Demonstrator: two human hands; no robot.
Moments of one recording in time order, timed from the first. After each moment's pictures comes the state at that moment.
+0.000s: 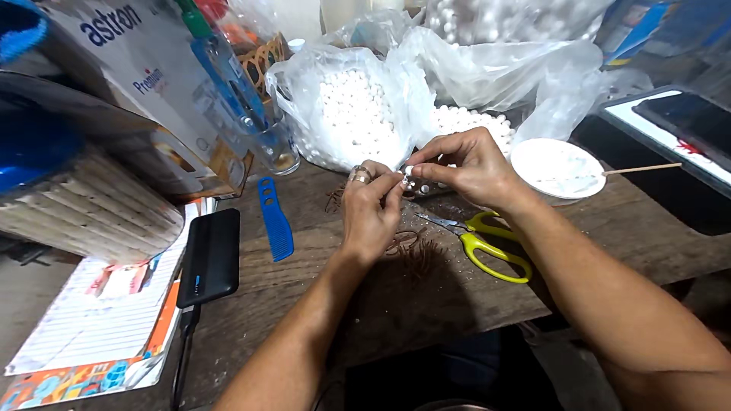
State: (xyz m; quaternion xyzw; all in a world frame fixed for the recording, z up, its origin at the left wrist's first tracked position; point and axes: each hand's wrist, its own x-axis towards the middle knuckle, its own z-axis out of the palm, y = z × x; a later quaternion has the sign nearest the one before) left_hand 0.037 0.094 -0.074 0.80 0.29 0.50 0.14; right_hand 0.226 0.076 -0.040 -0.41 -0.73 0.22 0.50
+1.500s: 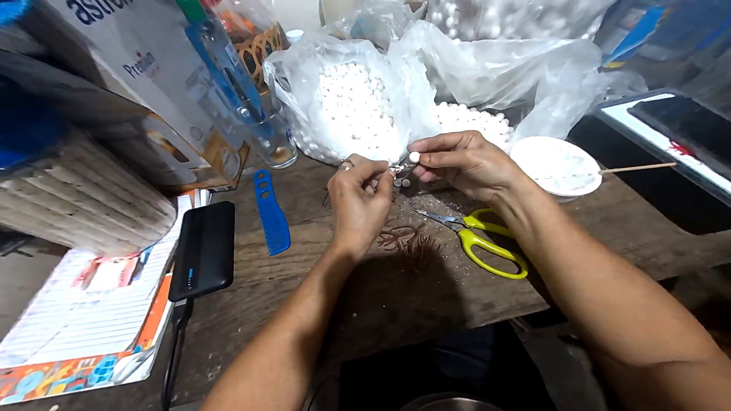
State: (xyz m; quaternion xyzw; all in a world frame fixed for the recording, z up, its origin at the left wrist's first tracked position) left_hand 0.028 0.095 -0.070 0.76 0.33 0.52 0.23; right_hand 0.224 0.077 -0.035 -0.42 -0.49 0.53 0.54
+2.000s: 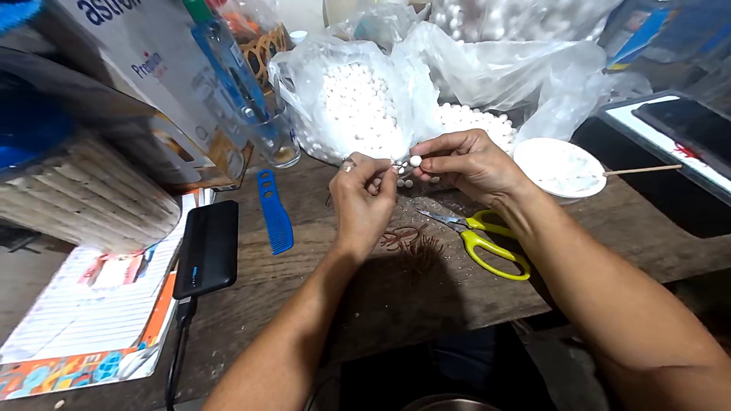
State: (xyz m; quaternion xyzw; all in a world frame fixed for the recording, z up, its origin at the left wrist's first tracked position) left_hand 0.031 0.094 -0.070 0.75 0.30 0.56 0.21; right_hand 0.223 0.076 -0.040 -0.38 -0.54 0.50 0.56
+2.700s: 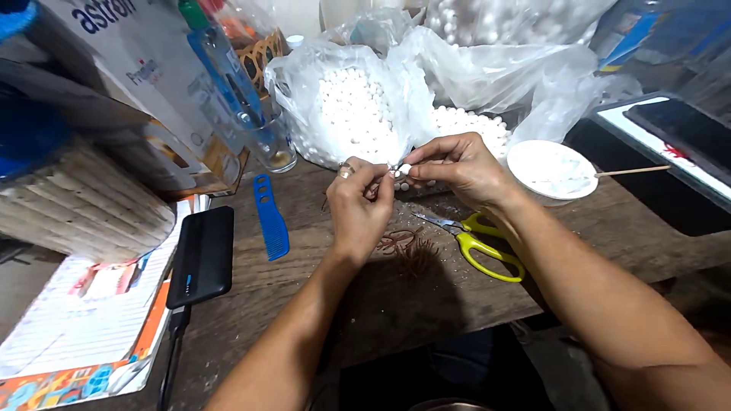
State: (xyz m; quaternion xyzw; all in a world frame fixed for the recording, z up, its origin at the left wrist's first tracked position) left_hand 0.036 0.096 -0.070 0.76 0.30 0.56 0.14; right_hand 0.219 0.075 -0.043 -0.41 -0.59 0.41 0.56
